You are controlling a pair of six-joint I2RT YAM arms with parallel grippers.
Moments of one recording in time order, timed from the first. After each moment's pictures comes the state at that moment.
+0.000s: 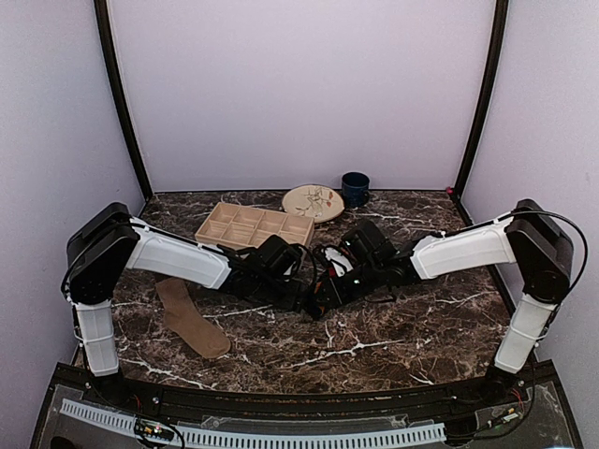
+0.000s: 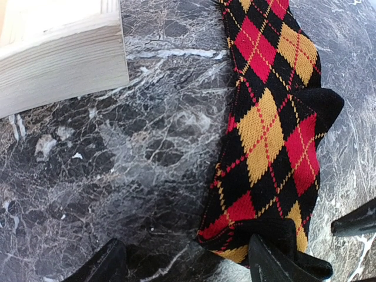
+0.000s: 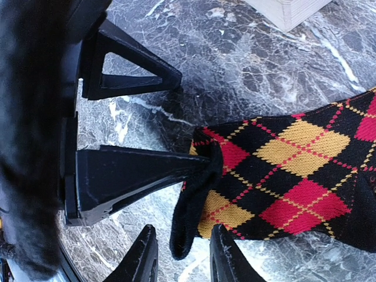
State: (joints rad) left arm -0.93 1.95 1.16 -0.17 -0.11 -0.51; right arm 0.86 1.77 0.99 -0.11 -0.34 0.35
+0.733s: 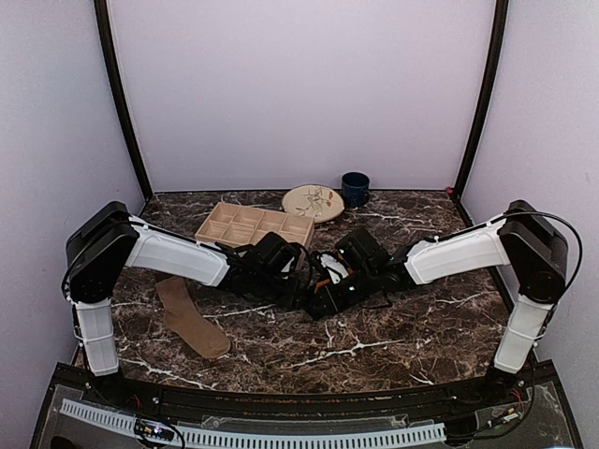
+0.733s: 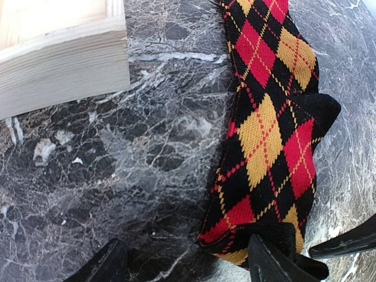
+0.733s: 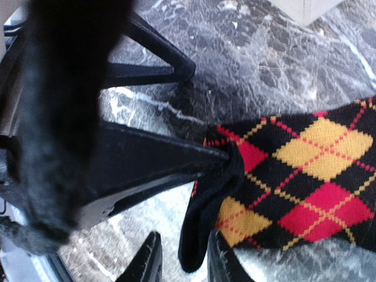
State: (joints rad) left arm -0.91 1.95 1.16 -0.16 -0.07 -0.51; right arm 0.90 1.79 0.99 -0.10 -0.31 0.36
